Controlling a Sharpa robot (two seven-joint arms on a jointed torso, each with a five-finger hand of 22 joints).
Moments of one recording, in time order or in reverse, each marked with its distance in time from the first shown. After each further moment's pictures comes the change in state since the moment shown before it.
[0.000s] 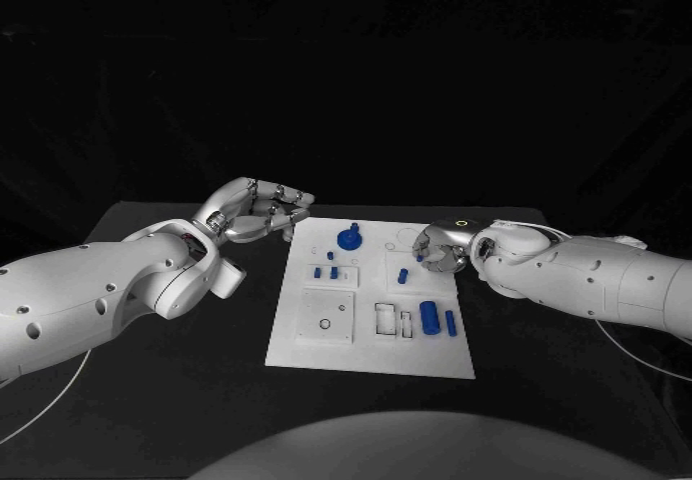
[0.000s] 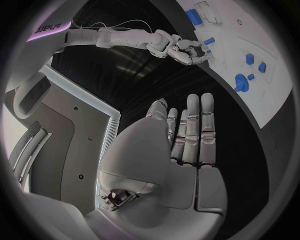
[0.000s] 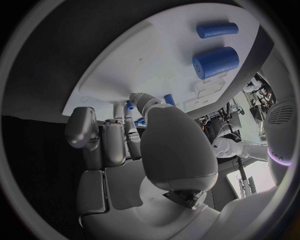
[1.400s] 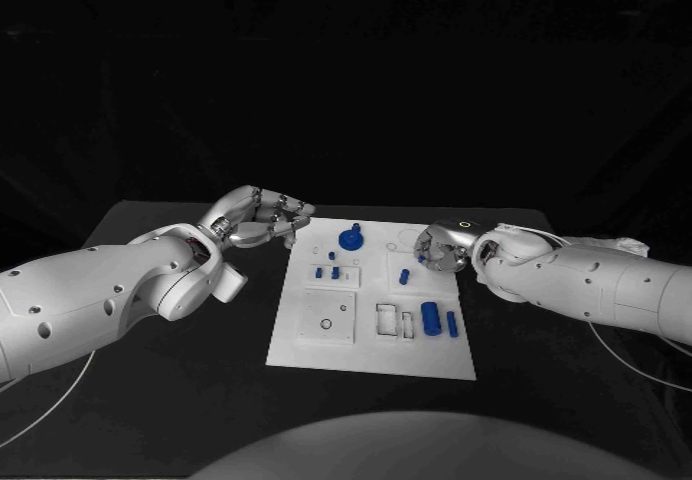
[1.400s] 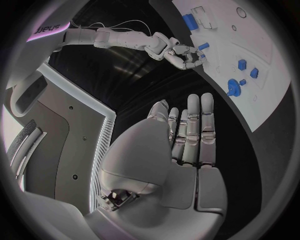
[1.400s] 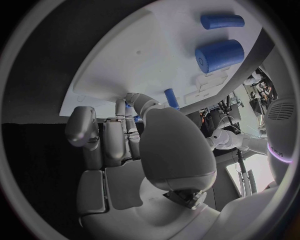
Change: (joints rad) left arm -0.019 0.009 0.000 -0.028 -0.001 0.029 -0.030; left_hand 0.020 0.020 0.000 0.000 0.000 0.013 0.027 0.001 -0.002 0.000 0.000 0.023 -0.004 -0.011 0.004 -0.015 -0.025 0.000 0.004 0.004 -0.014 0.002; right arm -0.018 0.020 -0.002 -0.042 0.089 -0.067 0.055; right_hand 0.018 0.063 0.012 -0.076 -0.044 0.066 0.021 0.088 0.064 0.131 -0.027 0.035 -0.027 -0.018 -0.011 -0.029 -0.046 0.000 -0.004 -0.004 -0.017 0.000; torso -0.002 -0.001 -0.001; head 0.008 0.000
